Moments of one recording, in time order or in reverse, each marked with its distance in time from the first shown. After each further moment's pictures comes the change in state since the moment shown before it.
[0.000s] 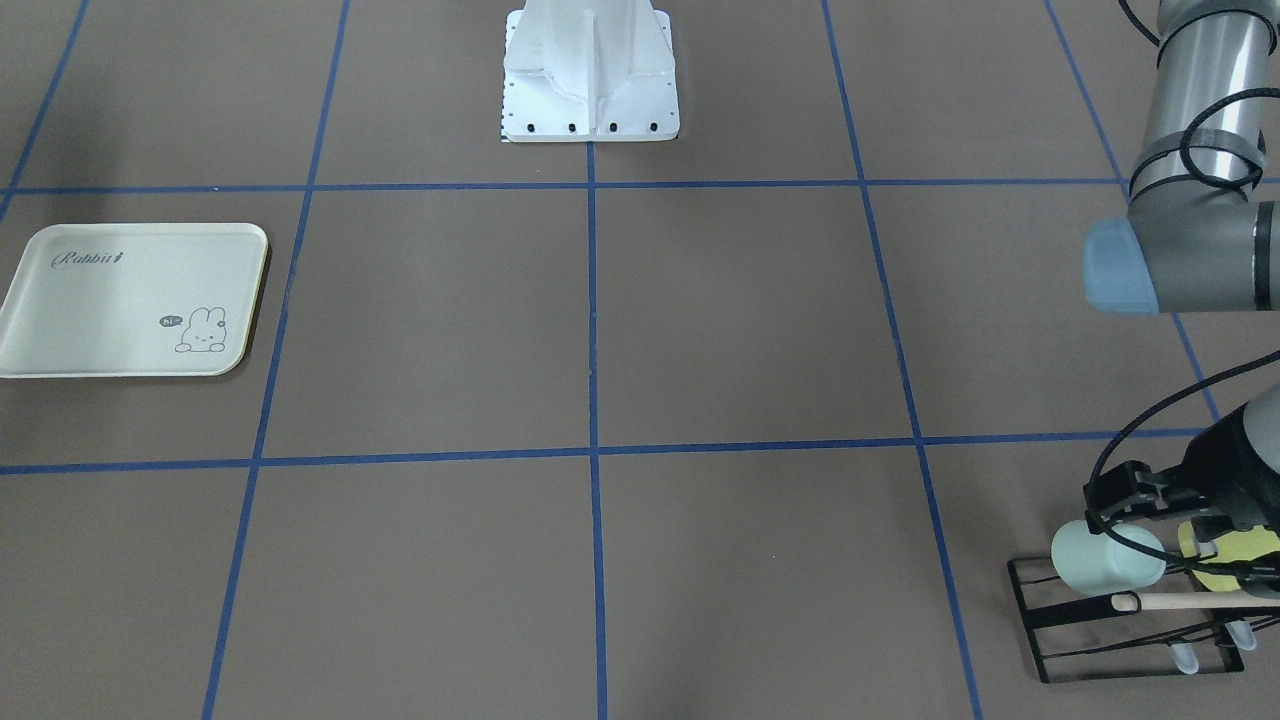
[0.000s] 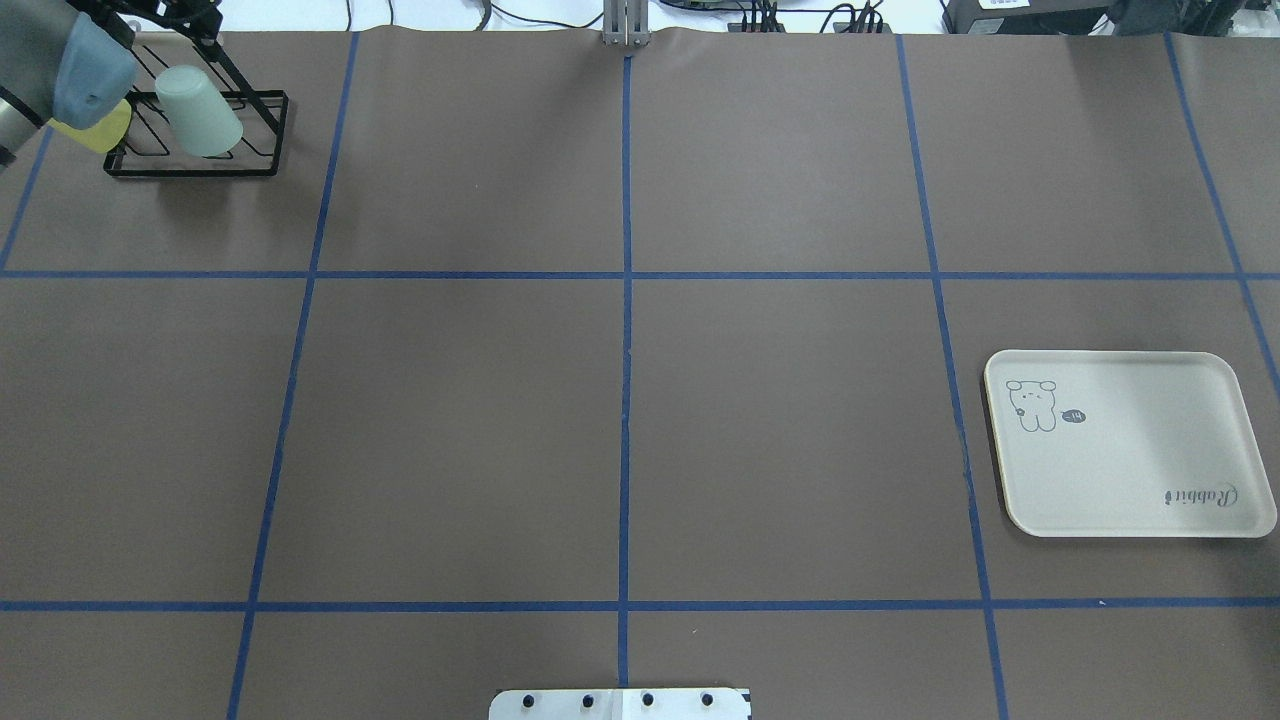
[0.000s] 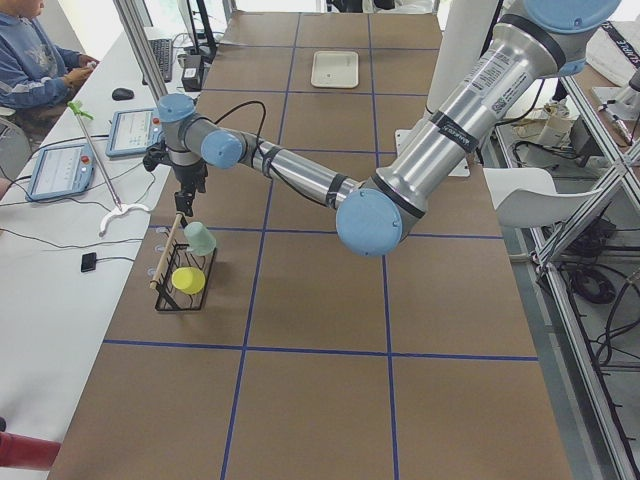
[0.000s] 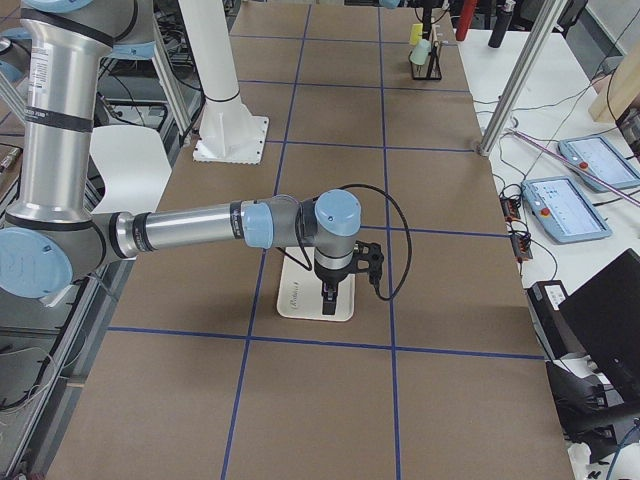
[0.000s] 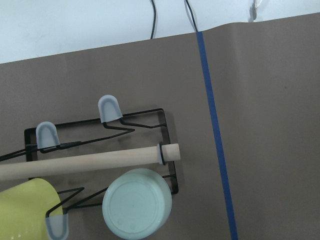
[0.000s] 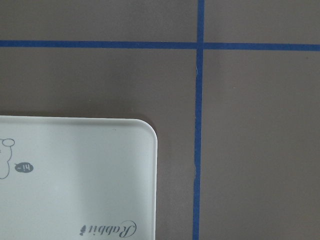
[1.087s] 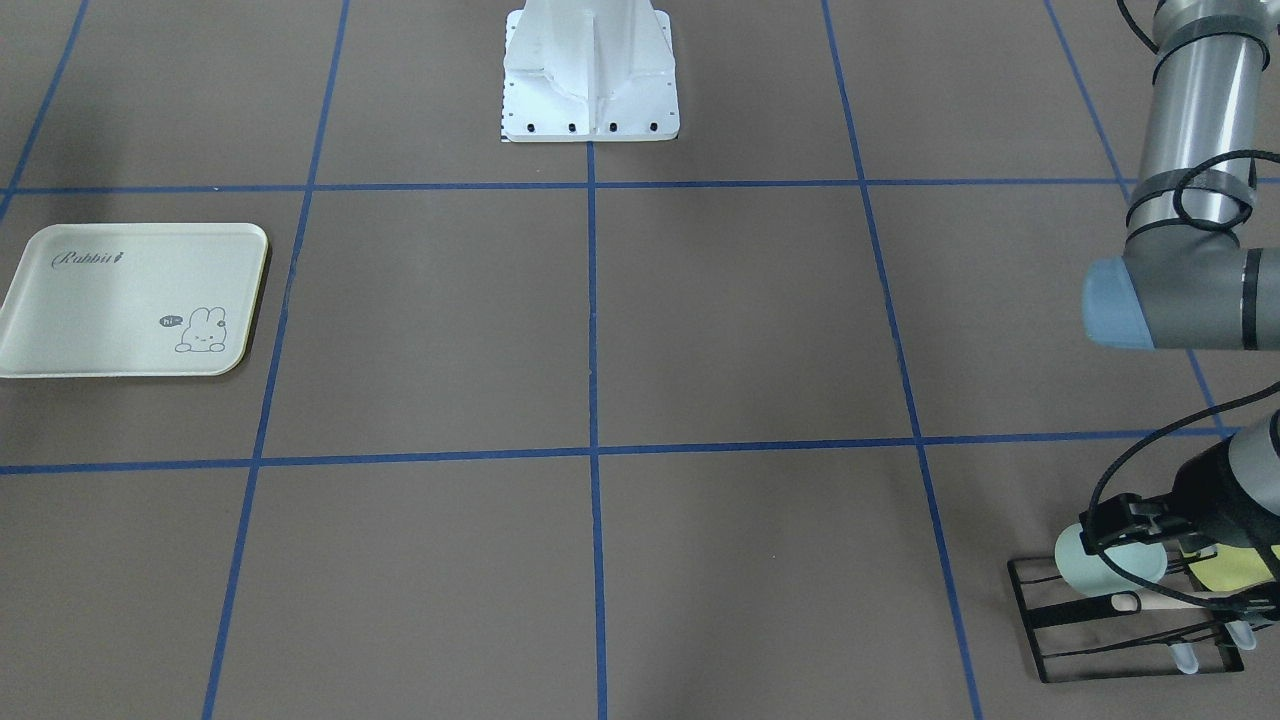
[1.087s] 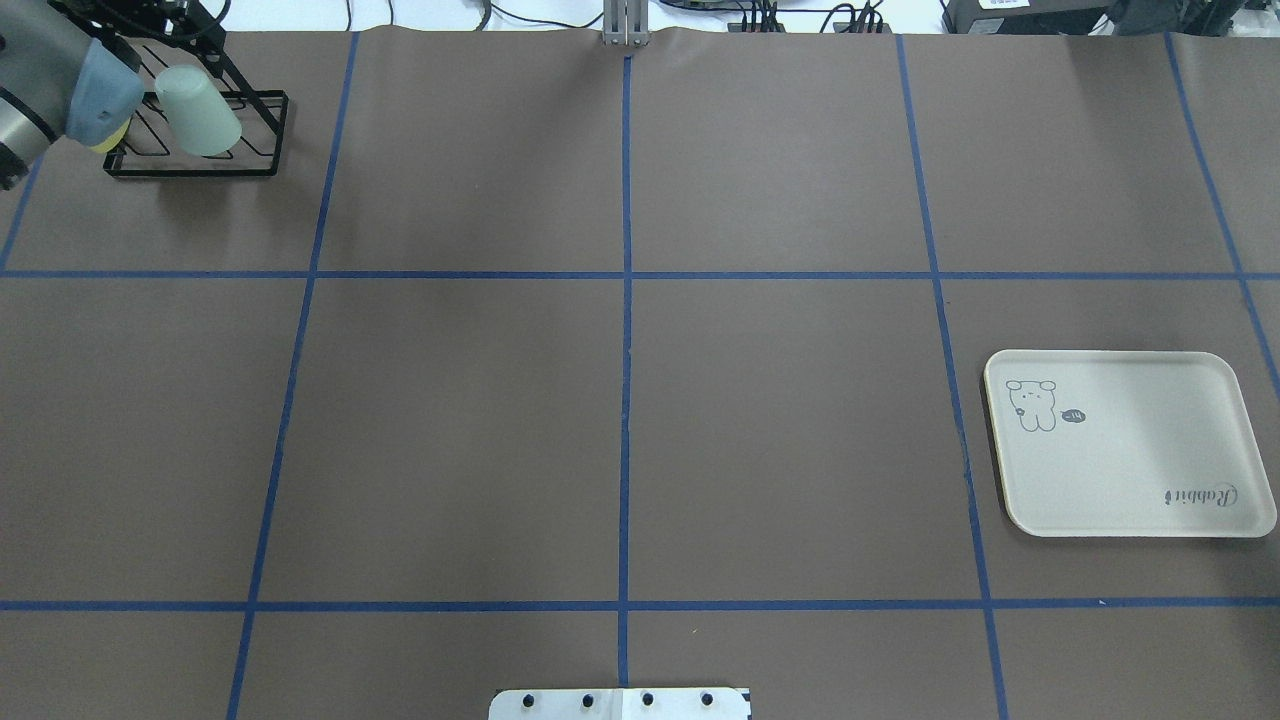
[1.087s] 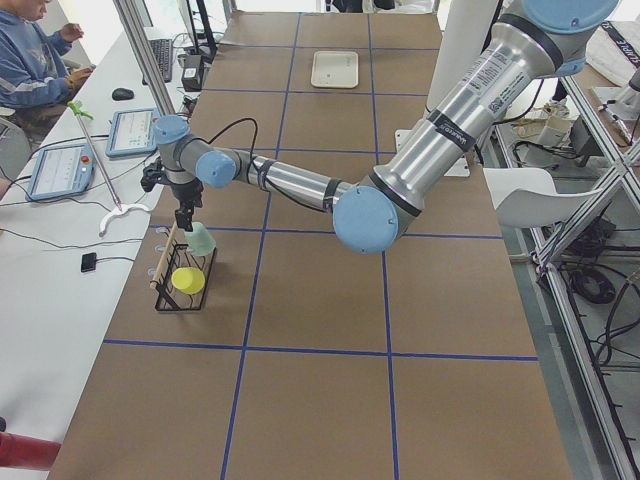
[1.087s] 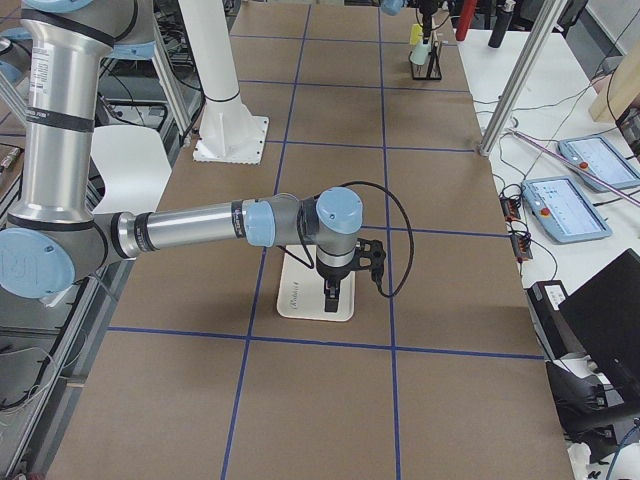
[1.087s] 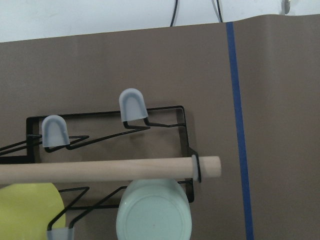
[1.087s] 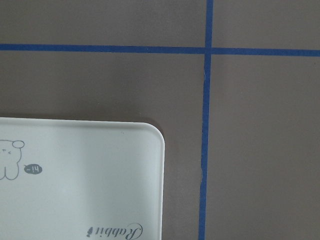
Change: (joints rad) left arm 0.016 -0.003 0.114 -0.107 -0.011 -0.112; right arm -0.001 0.008 0.001 0.001 0.007 -0.002
